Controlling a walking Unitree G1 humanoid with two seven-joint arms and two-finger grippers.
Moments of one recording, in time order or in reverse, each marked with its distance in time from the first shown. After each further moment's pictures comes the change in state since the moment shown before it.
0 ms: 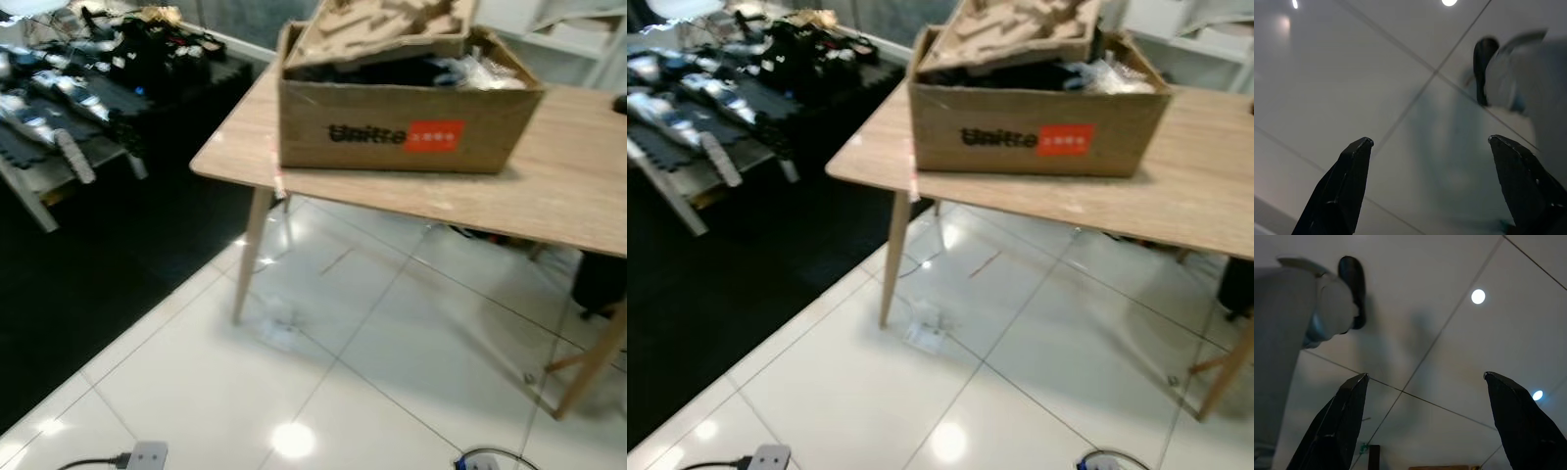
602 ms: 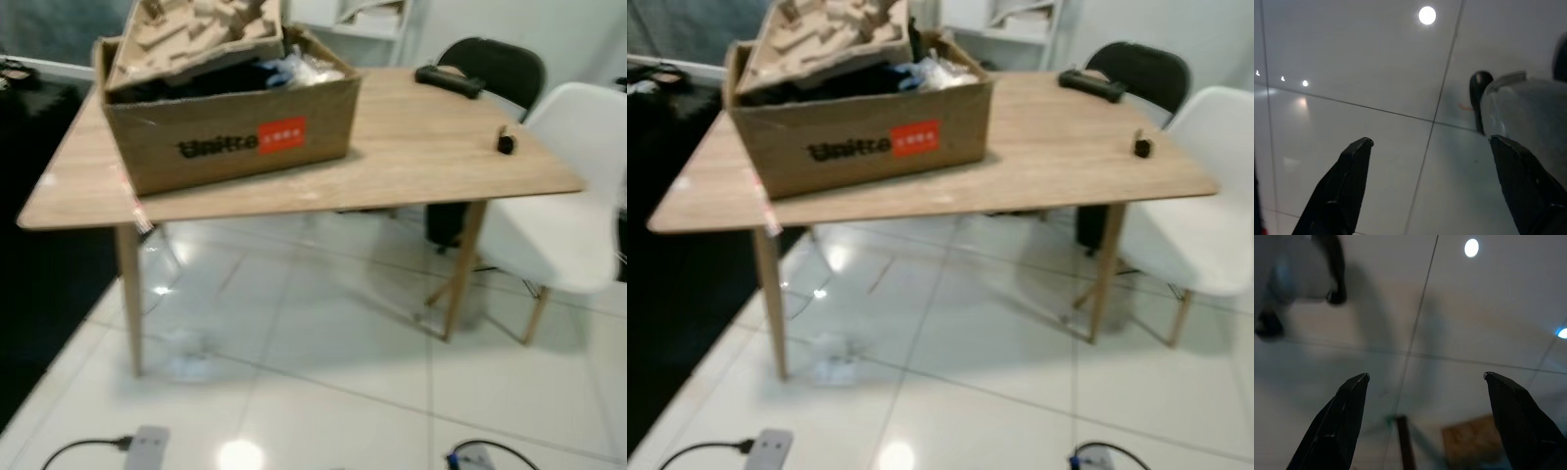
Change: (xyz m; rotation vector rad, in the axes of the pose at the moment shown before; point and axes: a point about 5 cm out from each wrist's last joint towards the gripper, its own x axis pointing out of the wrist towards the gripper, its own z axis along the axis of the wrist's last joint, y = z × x) left arm -0.002 0.017 -0.002 -0.005 -0.007 0.068; right arm 0.001 0.020 -0.014 -0.148 0.051 0.041
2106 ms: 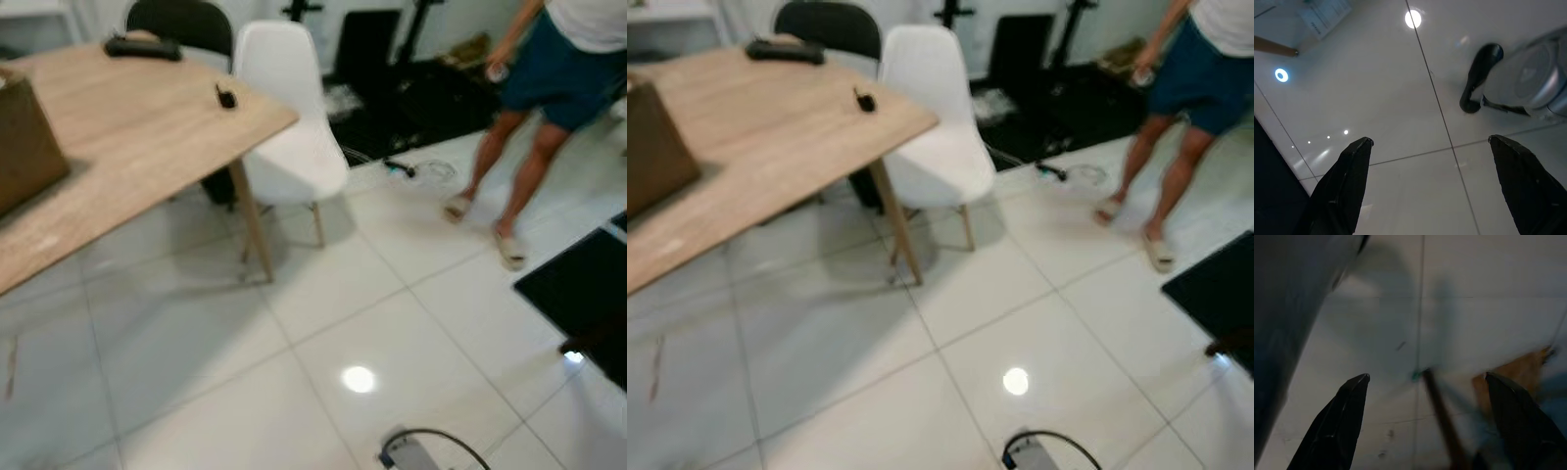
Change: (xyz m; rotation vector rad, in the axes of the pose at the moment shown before) left arm -0.011 0.018 -0.052 -0.192 0.083 0.131; right arm -0.002 0.042 0.038 -0.518 -0.079 0.120
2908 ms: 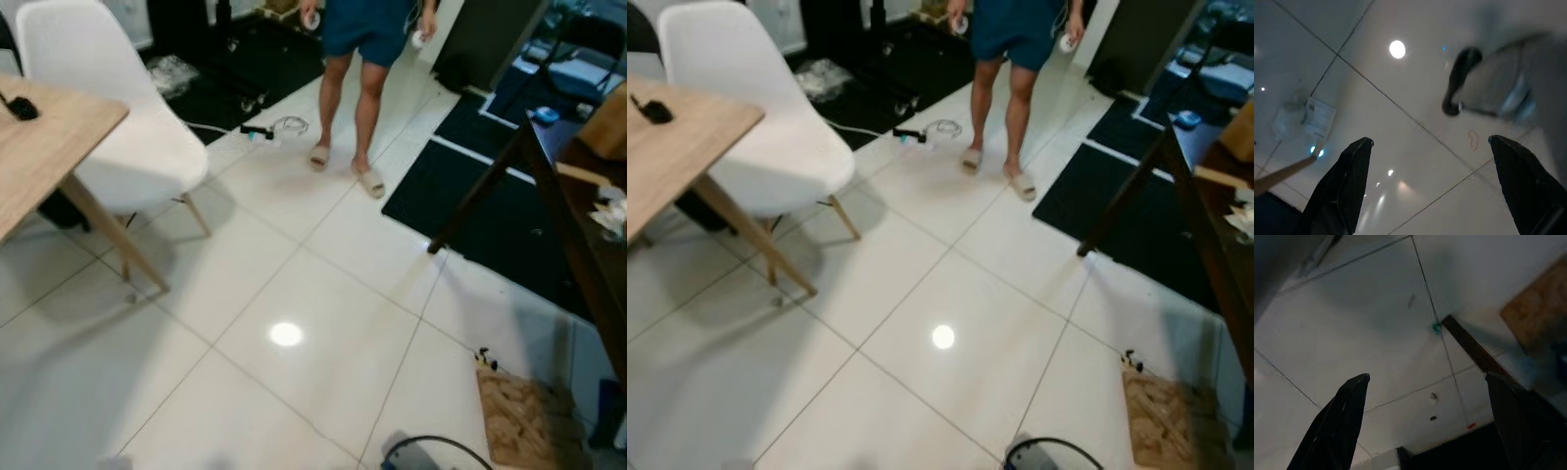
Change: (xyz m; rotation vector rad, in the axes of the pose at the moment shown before) left arm 0.001 -0.016 0.004 0.018 -0.019 -0.022; right arm -0.002 -0.016 -0.003 -0.088 0.000 -0.033
